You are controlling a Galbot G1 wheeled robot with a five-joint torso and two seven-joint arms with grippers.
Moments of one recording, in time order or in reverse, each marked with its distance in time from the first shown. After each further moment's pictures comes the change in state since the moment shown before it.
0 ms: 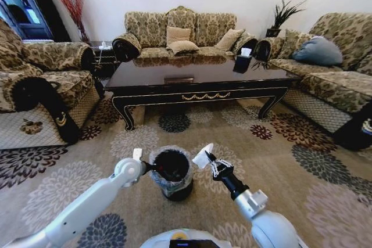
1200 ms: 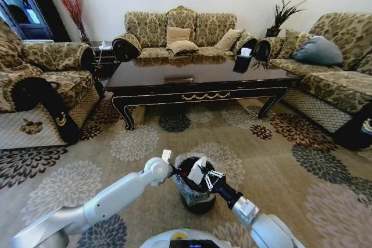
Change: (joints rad) left arm -0.157 -0.118 0.236 0.031 -0.073 0.000 -0.066; right arm 0.053 -0.068 -0.075 -0.188 -0.217 0.041 -0.071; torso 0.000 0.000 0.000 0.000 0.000
